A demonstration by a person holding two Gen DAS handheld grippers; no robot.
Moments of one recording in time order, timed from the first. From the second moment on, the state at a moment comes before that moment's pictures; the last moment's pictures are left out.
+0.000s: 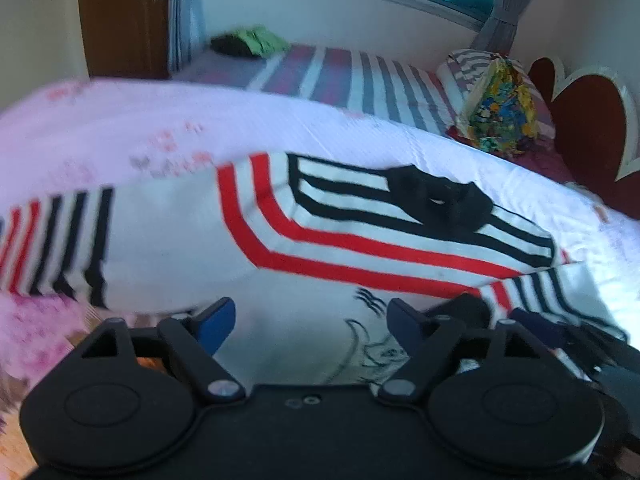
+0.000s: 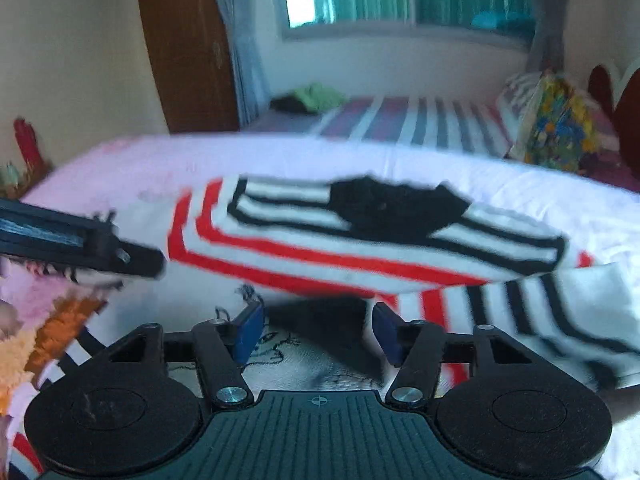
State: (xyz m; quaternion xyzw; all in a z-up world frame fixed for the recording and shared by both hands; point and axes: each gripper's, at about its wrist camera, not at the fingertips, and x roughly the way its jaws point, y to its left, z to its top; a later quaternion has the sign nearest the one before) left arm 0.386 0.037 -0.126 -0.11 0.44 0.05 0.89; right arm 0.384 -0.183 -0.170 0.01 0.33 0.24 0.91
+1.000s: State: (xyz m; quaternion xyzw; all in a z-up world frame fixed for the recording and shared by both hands) left arm 0.419 0.031 -0.158 -0.29 0.40 -0.07 0.86; right arm 0.373 -0.346 -0.204 0.10 0.39 0.02 0.91
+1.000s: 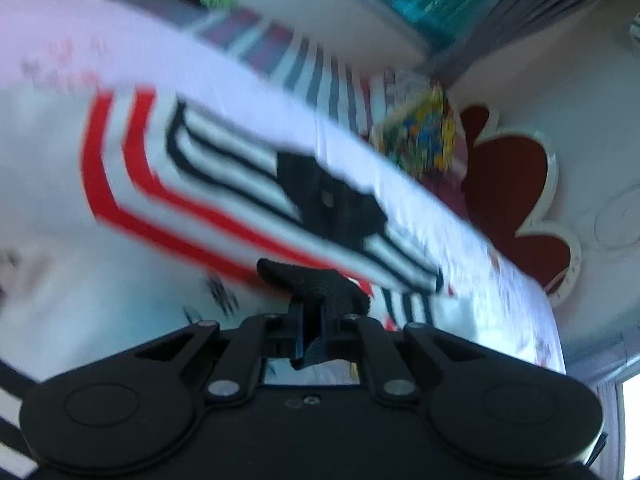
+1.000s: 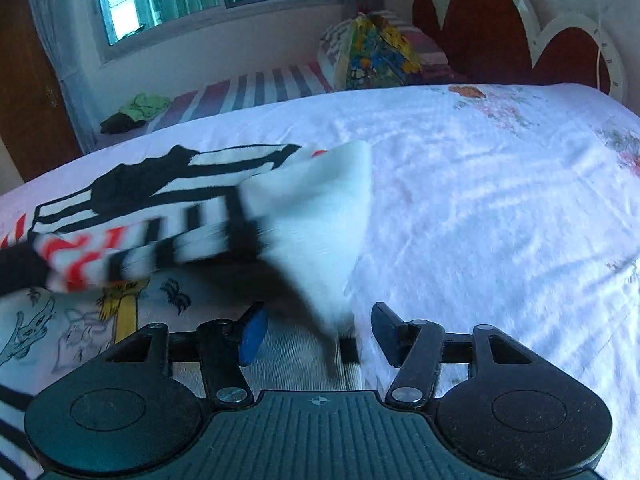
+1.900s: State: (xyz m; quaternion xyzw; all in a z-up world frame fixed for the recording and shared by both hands) left arm 0.413 0.004 -0.150 -0.13 0.40 -0.03 0.91; right arm 0.398 -0.349 -0.169 0.11 0.37 0.05 0.92
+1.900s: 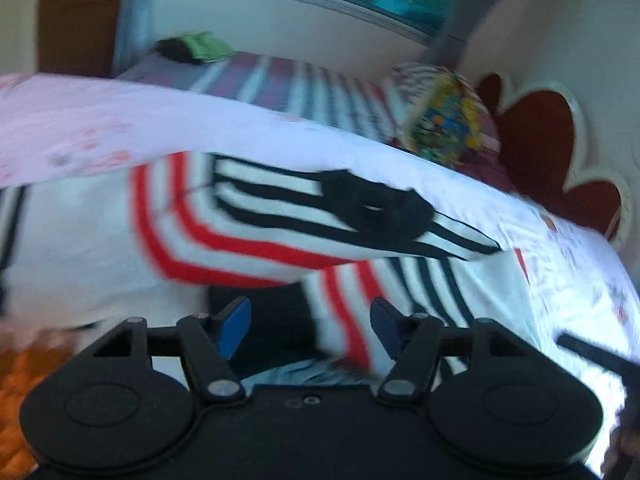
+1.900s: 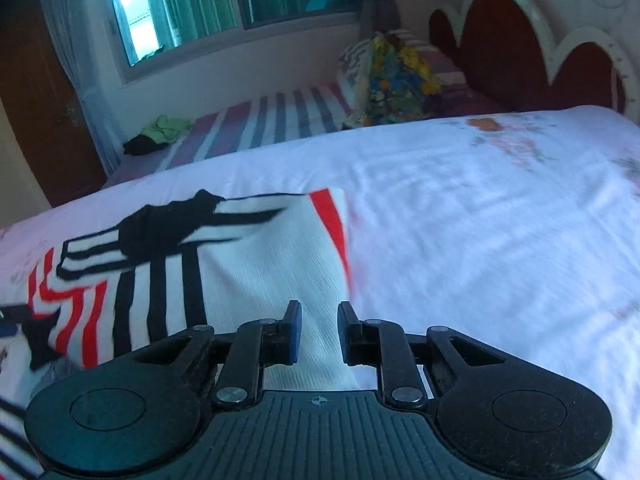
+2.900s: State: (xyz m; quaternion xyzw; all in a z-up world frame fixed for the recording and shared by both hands) left arm 0.425 -0.016 -0.178 -0.05 0.41 0.03 0.91; right arm 0.473 -0.349 -0.178 0.09 0.34 0.06 0.93
